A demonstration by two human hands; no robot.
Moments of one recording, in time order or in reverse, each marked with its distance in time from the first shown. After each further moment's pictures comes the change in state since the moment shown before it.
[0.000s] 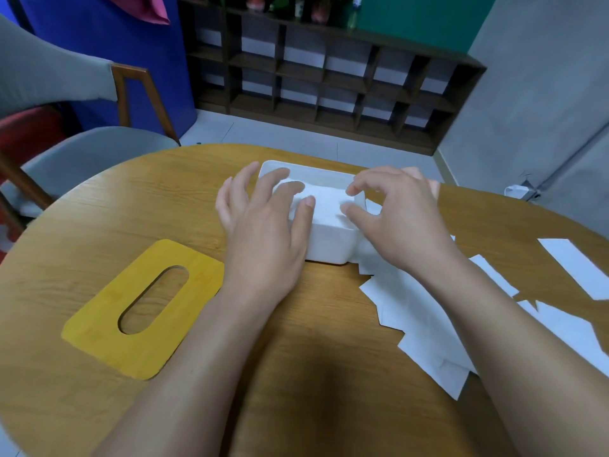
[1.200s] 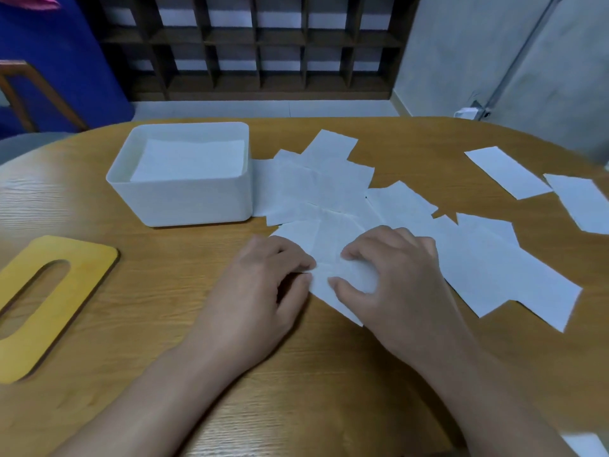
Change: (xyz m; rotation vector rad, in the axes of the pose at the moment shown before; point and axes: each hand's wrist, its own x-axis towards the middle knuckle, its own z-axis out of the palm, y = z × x) left_hand -0.103 0.083 0.041 -0.157 -0.533 0.256; right_hand -0.187 0.096 -0.033 -0.002 -0.056 0.147
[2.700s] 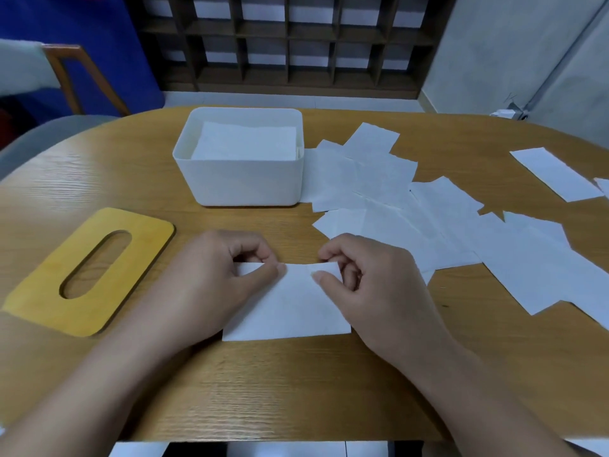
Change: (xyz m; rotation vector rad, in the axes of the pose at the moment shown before) left_hand -0.038 -0.049 -0.081 -0.233 -0.097 -0.330; right_hand -0.003 -0.061 0.039 0.337 -0.046 -0.099
